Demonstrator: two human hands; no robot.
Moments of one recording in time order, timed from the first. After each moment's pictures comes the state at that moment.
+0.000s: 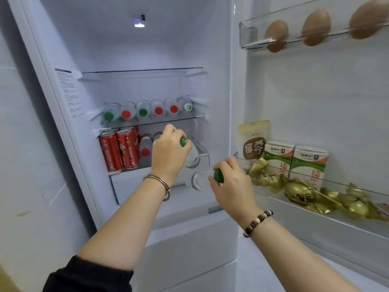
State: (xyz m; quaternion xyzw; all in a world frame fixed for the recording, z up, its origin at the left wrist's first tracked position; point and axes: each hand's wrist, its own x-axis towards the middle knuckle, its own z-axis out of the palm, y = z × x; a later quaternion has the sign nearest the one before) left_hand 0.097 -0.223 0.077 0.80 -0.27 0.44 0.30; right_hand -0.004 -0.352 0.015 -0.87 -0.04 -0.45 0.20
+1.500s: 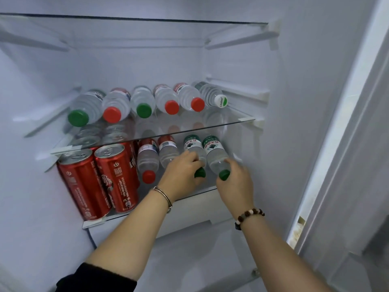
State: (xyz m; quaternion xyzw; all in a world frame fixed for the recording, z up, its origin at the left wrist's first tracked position) left_hand 0.394 -0.224 -0.014 0.85 -0.44 0.26 0.13; right_hand 0.305 -0.356 -0.031 -0.87 0.18 -0.35 0.30
